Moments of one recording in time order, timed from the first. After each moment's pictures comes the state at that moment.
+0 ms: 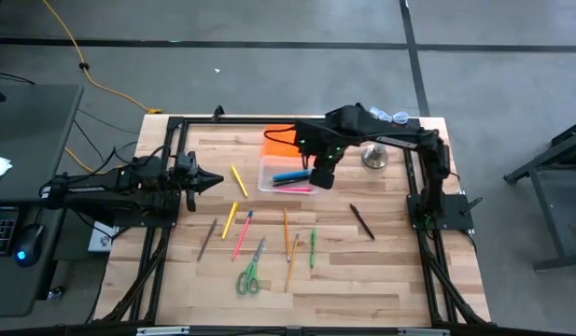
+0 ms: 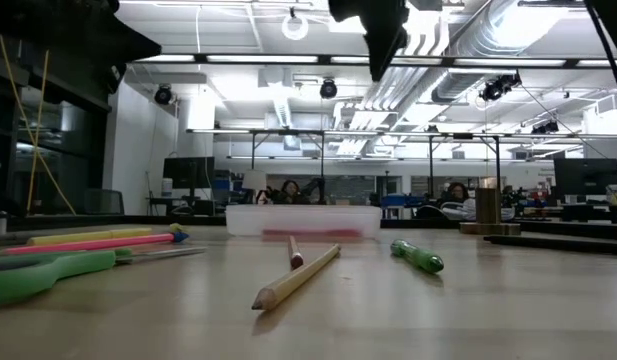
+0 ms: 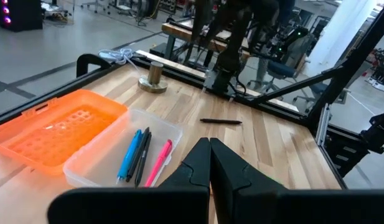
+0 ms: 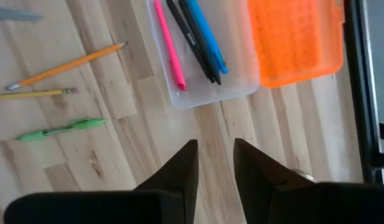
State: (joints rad) left arm 0.05 0.28 0.38 -0.23 -0.10 -0.29; right arm -0.16 1.90 2.10 -1.57 0.11 0.13
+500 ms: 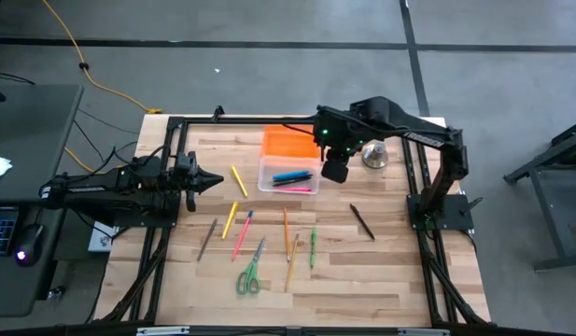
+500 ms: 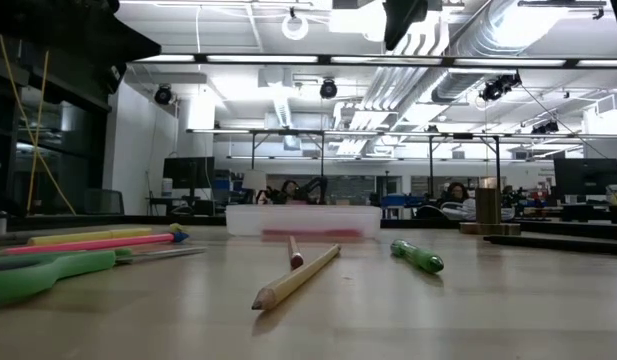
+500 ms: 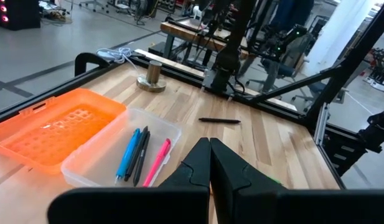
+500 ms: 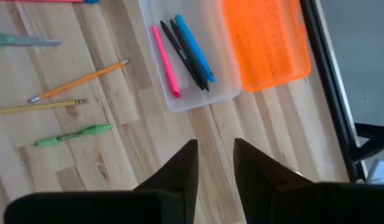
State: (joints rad) left arm 0.05 0.28 0.38 -0.23 -0.10 -0.30; right arm -0.16 1.77 2.10 -1.57 0.12 0.16
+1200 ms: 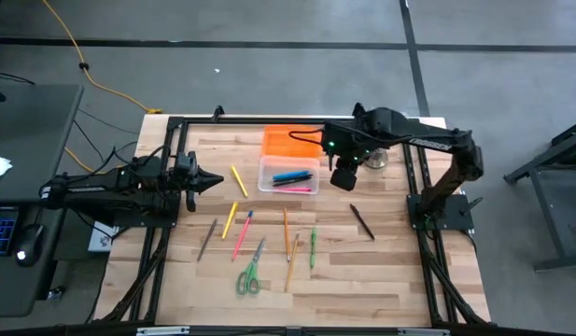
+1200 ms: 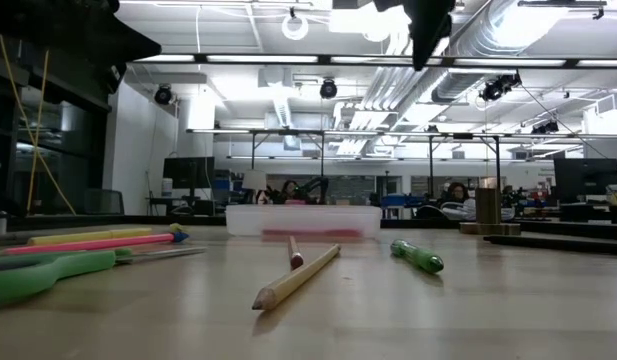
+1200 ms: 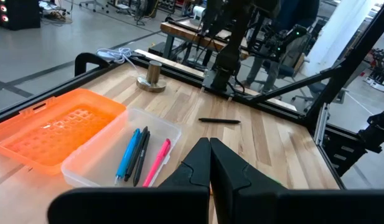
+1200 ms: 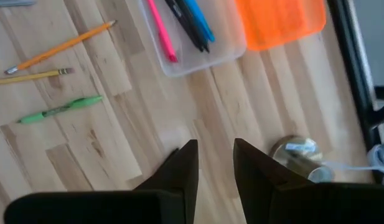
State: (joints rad) left arm 0.05 0.28 0.38 -0.23 -0.10 -0.30; right arm -0.15 1.62 1.80 -1.50 0.12 0.24
